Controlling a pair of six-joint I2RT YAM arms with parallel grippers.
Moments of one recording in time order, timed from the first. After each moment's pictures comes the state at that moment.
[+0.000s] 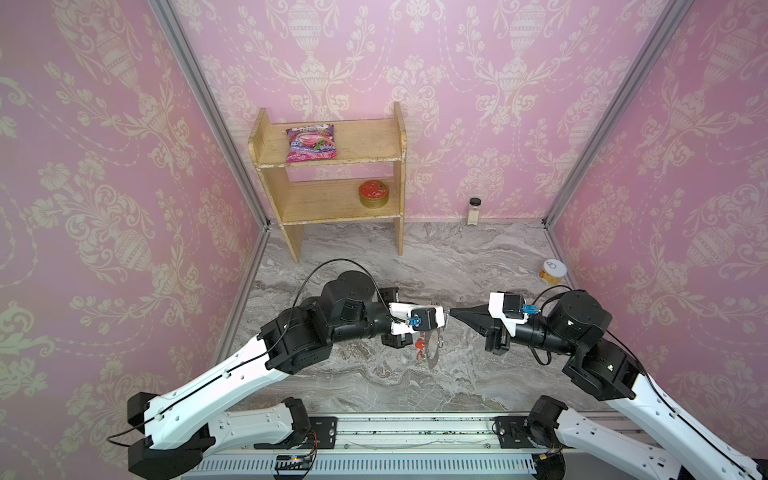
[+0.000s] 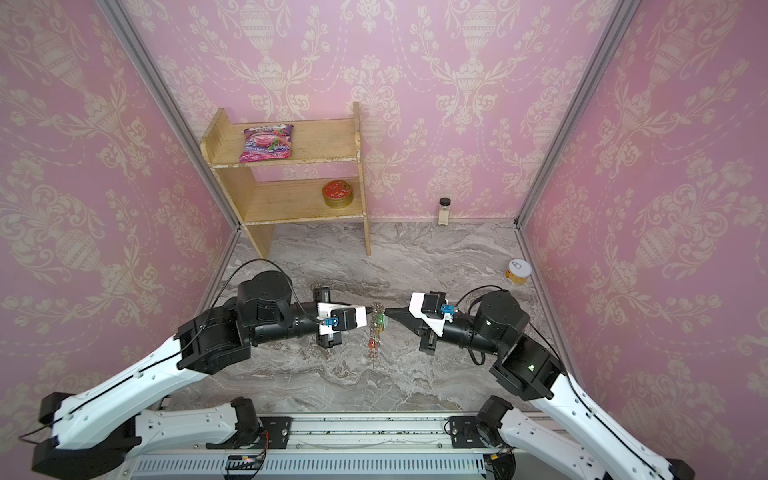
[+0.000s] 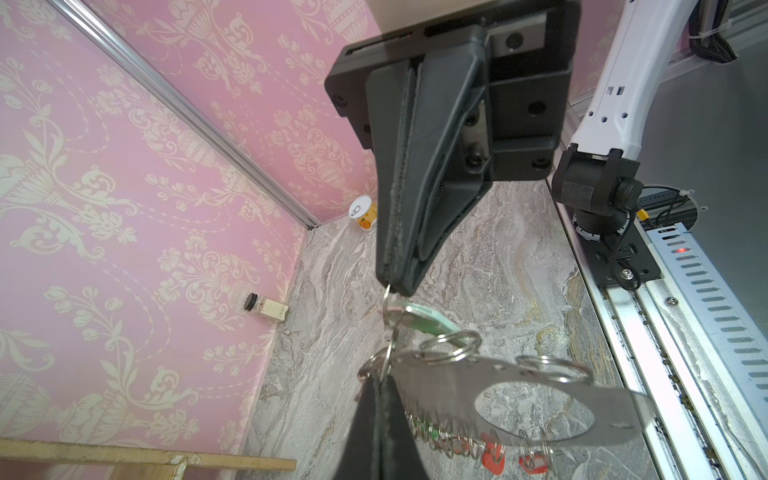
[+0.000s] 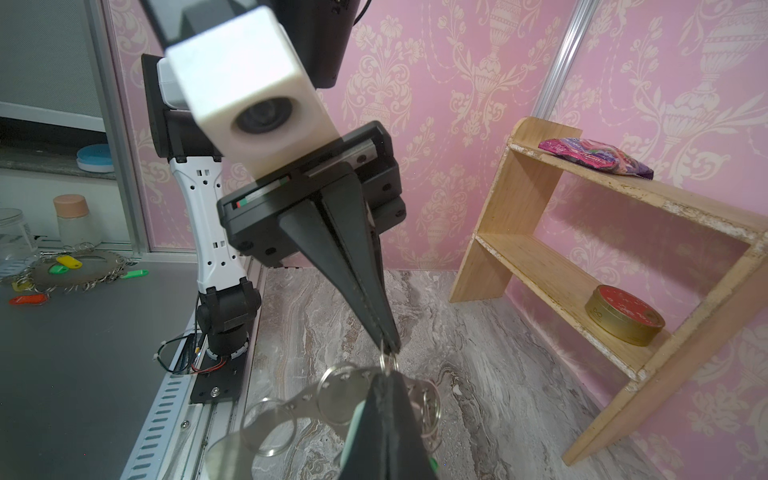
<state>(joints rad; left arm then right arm) -1.04 1.06 1.30 -0.56 0.16 0.65 0.75 0.71 0.92 -0.21 -0.50 -0.24</state>
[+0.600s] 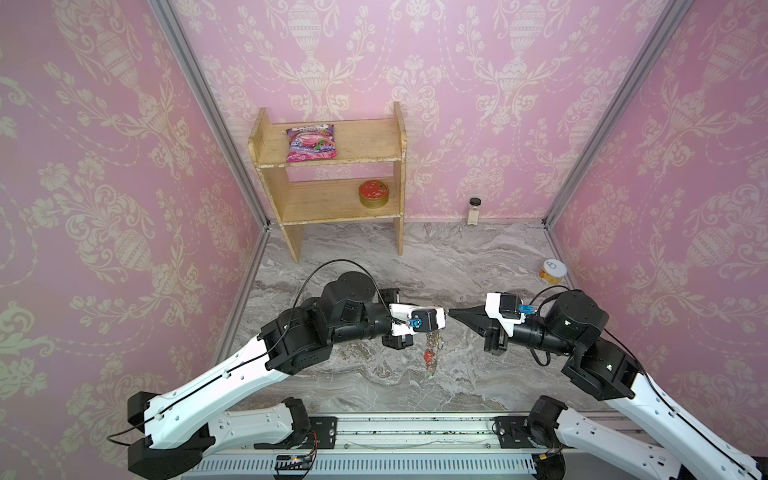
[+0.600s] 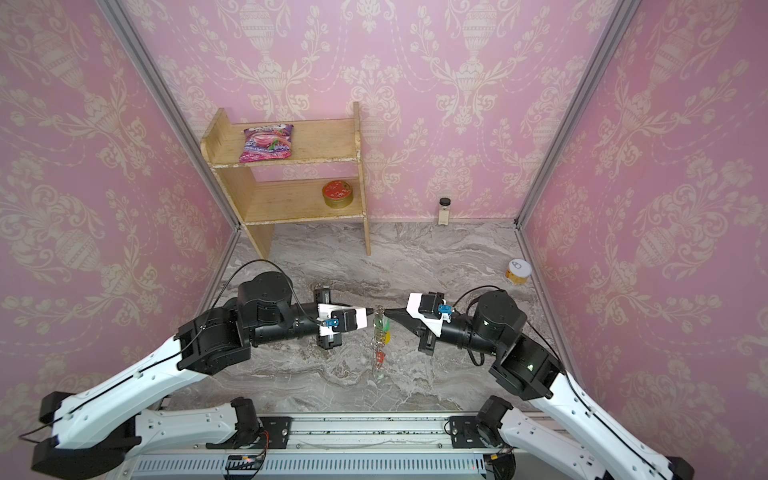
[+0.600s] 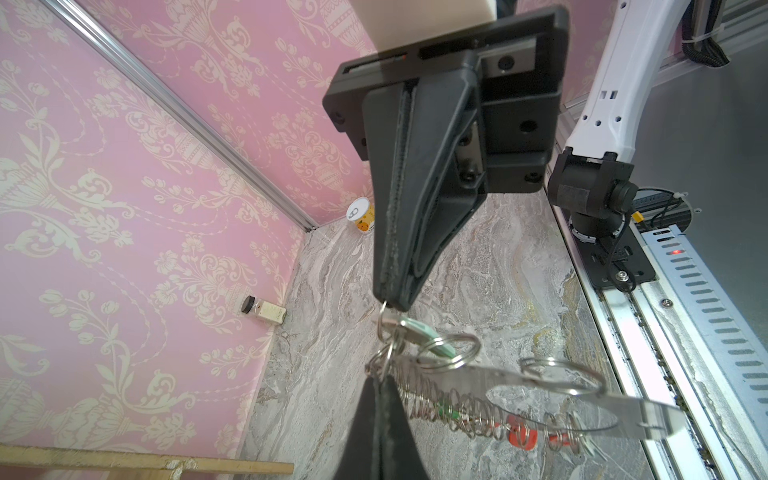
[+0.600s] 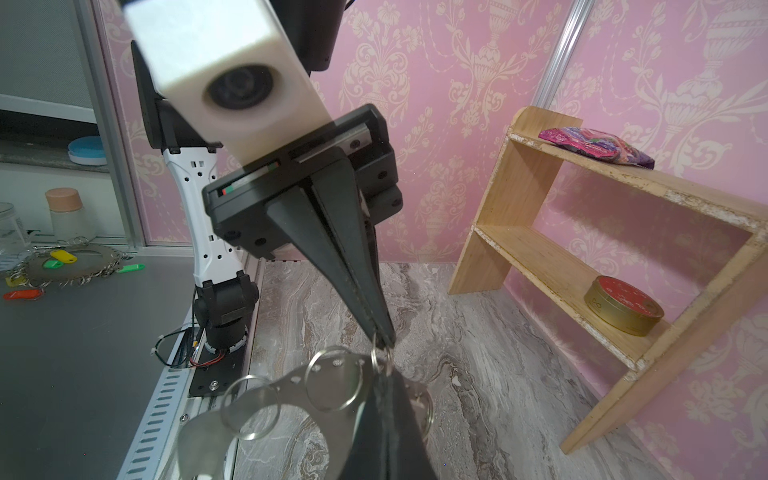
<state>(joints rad) -1.05 1.06 1.30 -0.56 0.16 0.64 0.76 0.70 0.92 -0.23 -0.48 -0.24</state>
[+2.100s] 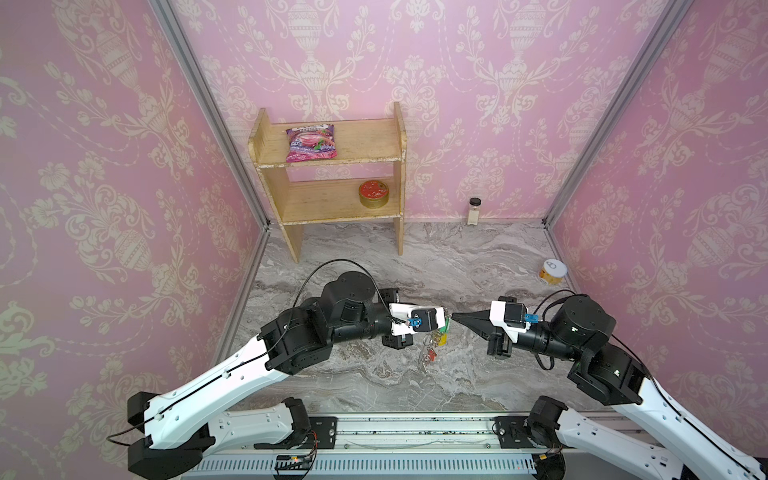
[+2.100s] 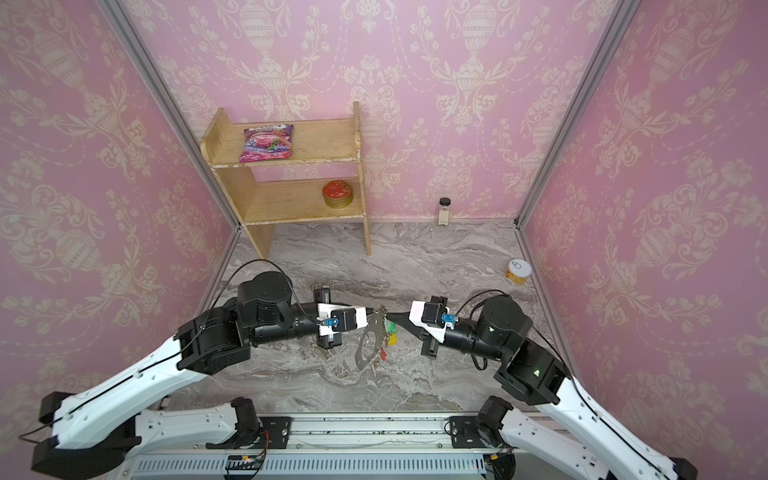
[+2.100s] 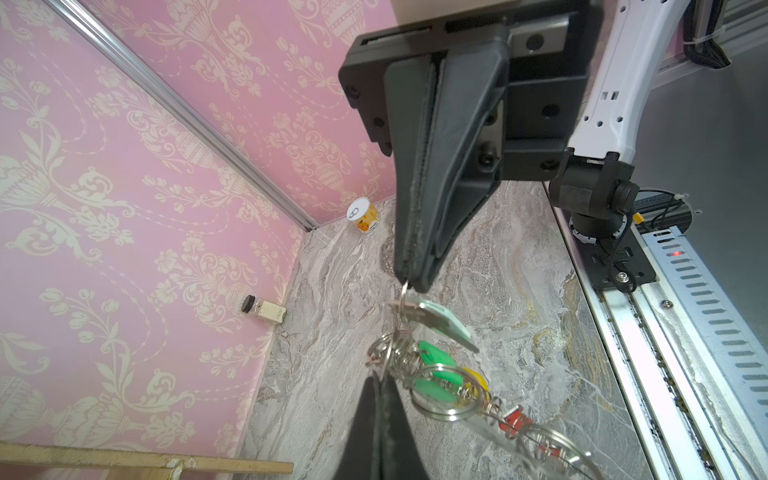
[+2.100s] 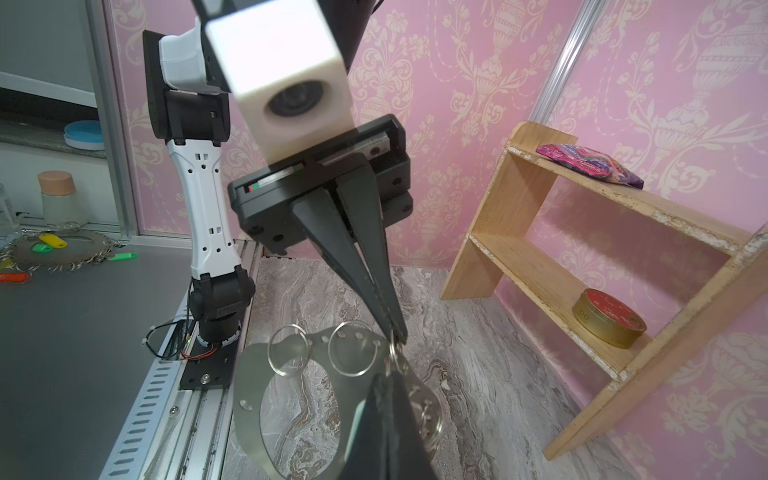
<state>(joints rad) -1.04 1.06 1.30 -0.56 0.16 0.64 0.79 0.68 0.92 -0.25 -0.44 -0.30</state>
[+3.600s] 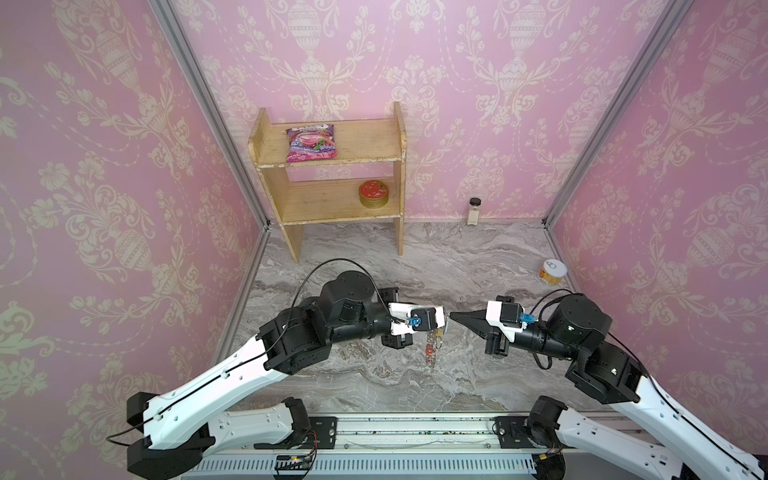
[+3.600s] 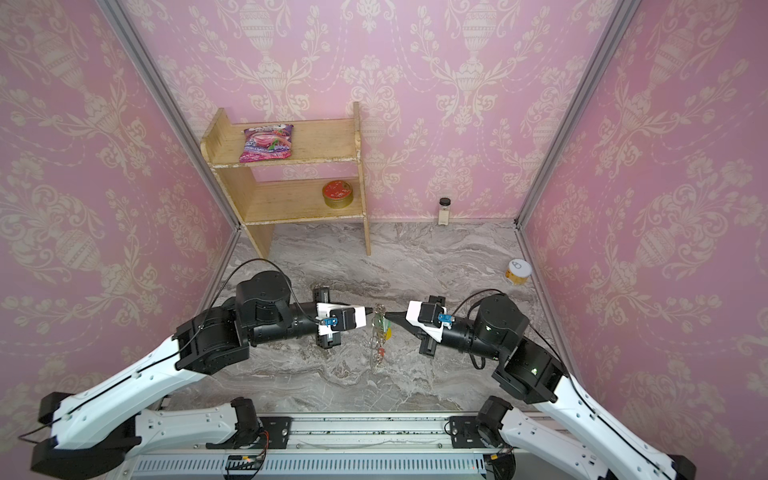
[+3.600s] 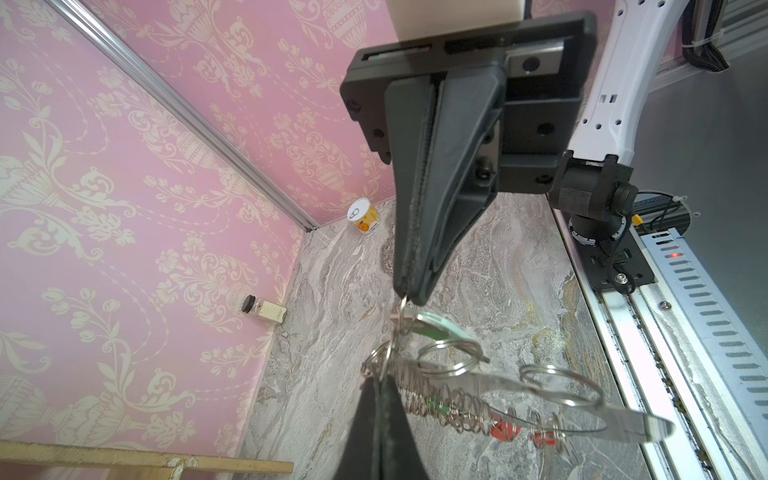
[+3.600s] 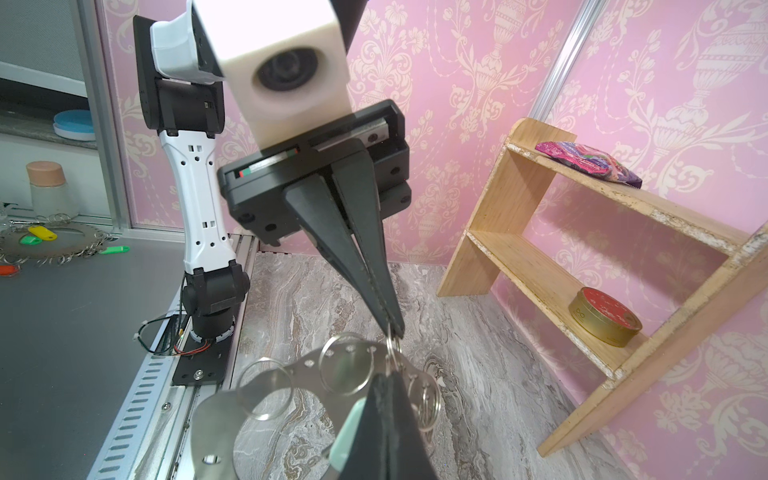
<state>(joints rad) -1.04 1.06 1.31 -0.57 0.17 0.63 0.80 0.70 0.92 -0.25 -0.43 -0.32</state>
